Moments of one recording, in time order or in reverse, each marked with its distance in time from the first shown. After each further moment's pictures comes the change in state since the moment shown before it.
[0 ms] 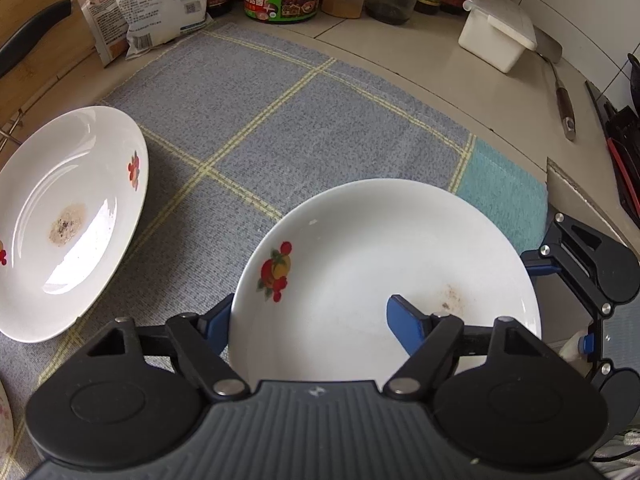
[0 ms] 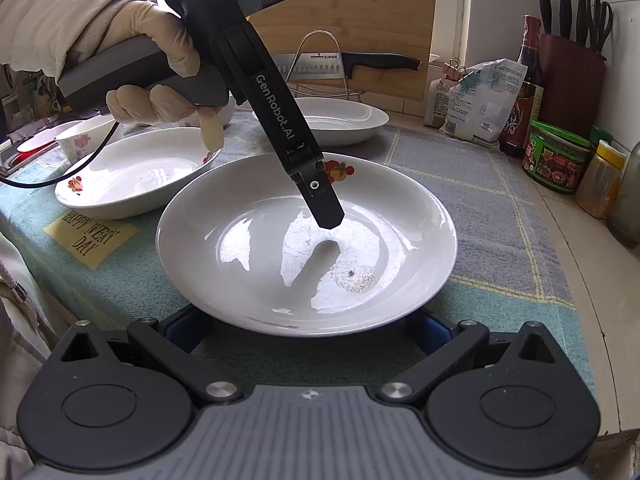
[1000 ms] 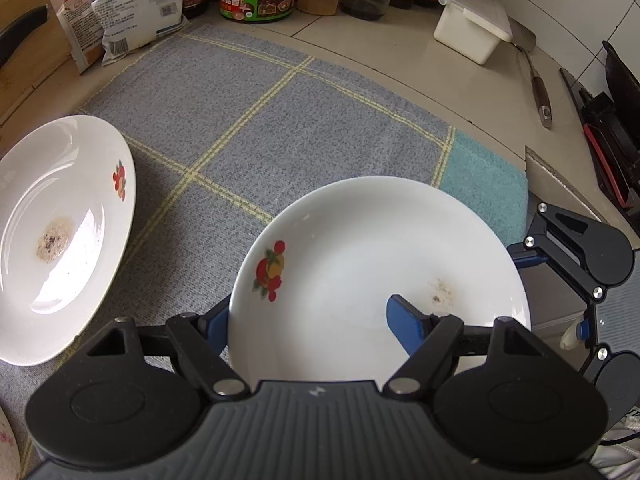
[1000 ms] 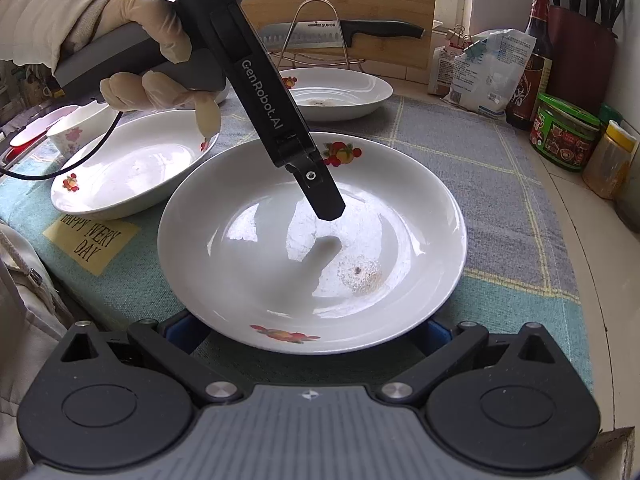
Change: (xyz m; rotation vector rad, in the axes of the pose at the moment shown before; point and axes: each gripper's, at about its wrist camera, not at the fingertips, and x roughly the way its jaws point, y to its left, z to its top) left arm -0.003 0.006 0.001 0.052 0.010 -0.070; right arm 0.007 0.004 0.020 0.042 0.129 0.005
